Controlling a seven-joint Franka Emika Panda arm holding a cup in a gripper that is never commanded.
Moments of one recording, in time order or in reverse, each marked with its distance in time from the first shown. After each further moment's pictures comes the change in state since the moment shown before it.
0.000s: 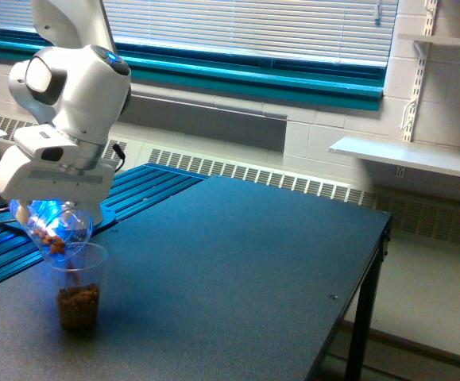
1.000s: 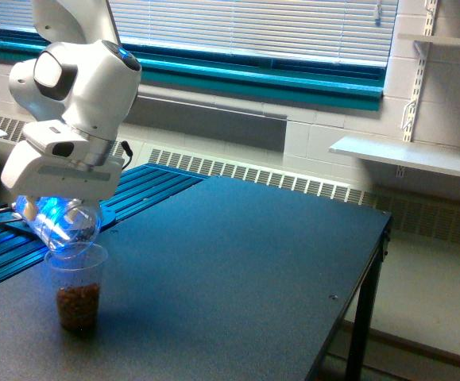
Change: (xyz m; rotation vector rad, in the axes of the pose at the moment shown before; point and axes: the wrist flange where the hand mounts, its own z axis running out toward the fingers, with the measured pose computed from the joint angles) arm 0.008 -0.011 -0.015 -0.009 0.026 -0.021
